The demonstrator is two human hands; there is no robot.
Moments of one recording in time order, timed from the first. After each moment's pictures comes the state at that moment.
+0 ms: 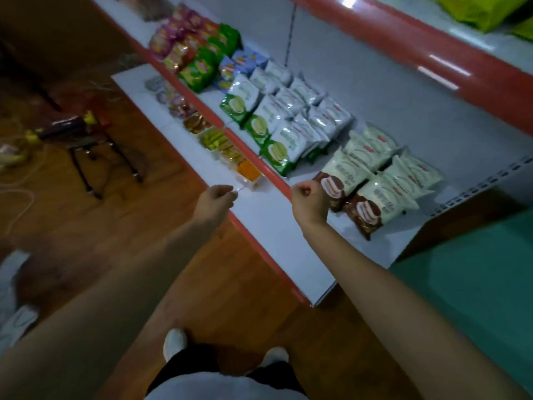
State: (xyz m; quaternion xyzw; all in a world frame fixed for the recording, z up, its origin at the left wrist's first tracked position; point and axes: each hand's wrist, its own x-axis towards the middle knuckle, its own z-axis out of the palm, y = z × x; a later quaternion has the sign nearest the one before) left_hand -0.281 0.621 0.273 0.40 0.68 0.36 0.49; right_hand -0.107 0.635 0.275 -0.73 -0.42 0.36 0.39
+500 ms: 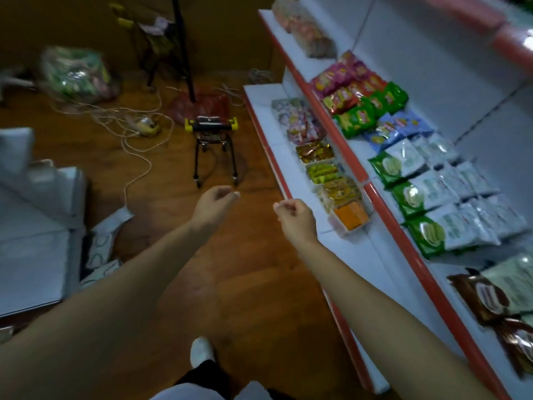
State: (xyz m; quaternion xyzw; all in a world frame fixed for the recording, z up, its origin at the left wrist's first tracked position) left_hand -0.641 0.592 0.278 0.26 0.73 0.46 0.42; right_hand -0.482 0.652 0.264 -0.60 -0.60 0.48 0.22
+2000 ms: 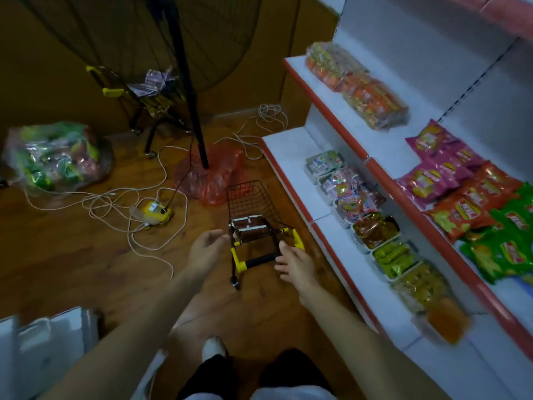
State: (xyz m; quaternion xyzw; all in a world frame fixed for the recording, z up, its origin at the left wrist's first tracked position) left_hand -1.162 0.999 0.214 0.20 0.73 0.43 0.49; right_hand -0.981 1.037 0.217 -0.66 -0.39 0.60 0.21
